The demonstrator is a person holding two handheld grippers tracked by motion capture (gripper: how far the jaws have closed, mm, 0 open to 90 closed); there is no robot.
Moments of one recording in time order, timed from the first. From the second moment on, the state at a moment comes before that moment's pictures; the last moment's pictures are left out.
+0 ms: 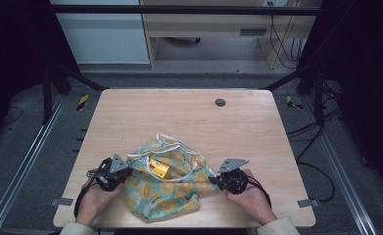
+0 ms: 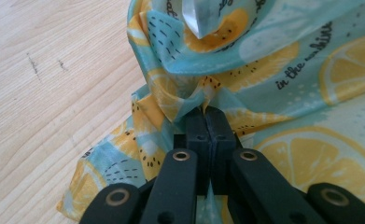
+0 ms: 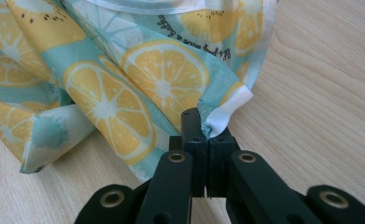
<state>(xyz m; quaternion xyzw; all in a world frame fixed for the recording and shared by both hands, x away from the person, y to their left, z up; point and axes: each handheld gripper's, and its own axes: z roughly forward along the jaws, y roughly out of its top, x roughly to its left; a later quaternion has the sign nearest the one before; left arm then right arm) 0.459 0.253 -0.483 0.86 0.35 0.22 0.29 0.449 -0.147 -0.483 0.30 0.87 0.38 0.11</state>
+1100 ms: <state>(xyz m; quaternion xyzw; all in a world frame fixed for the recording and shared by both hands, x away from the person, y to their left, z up) 0.430 0.259 -0.448 0.80 0.39 0.25 0.37 0.441 -0.169 -0.466 0.34 0.82 0.43 0.17</state>
